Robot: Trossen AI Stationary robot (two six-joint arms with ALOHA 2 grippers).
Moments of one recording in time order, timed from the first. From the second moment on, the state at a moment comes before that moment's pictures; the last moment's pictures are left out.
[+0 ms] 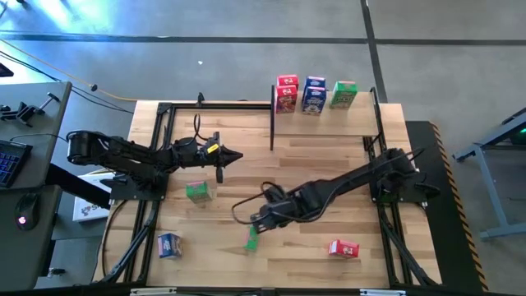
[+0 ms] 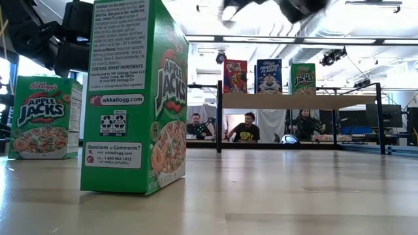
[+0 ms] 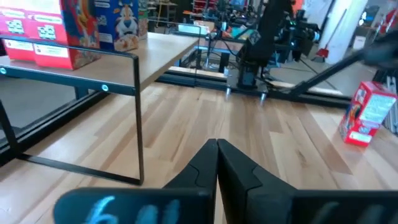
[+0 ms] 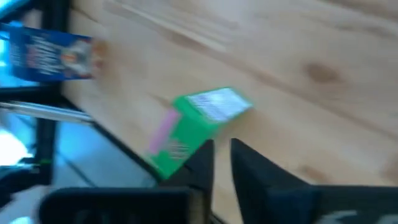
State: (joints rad) left arm 0.21 1.29 0.25 0.94 0.06 -0.08; right arm 0.37 1.92 1.74 -0.87 0.09 1.51
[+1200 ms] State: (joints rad) left arm 0.18 1.29 0.25 0.93 0.13 -0.05; right arm 0.41 2.33 2.36 -1.12 0.19 1.80
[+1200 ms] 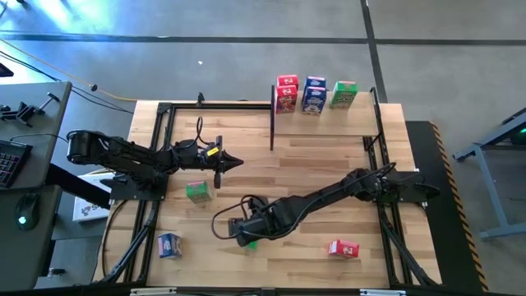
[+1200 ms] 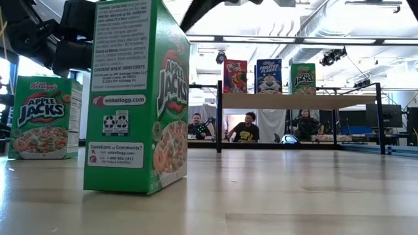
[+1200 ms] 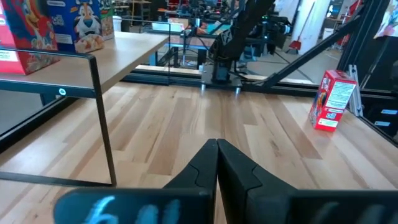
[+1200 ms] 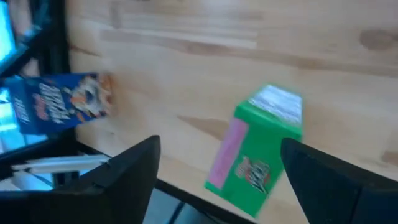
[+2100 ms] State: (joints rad) left arm 0.18 1.29 0.25 0.93 0.14 -0.04; right arm 0.42 2.39 2.36 -1.13 0.14 1.91
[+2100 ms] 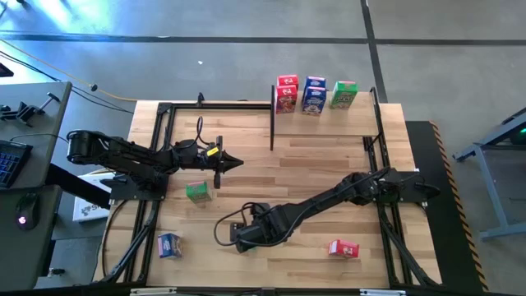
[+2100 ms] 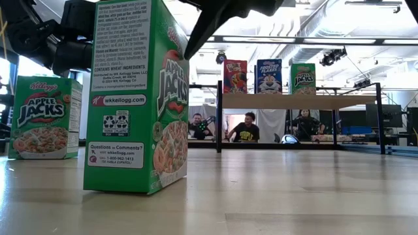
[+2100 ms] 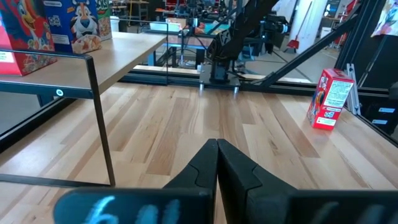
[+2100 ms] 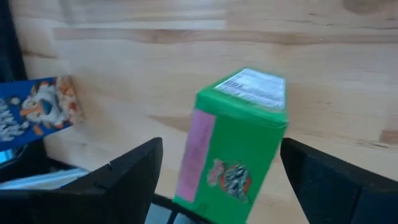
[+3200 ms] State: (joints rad) left arm 0.20 1.29 0.25 0.93 0.15 -0.06; right arm 0.39 2.37 2.36 -1.20 0.07 1.72
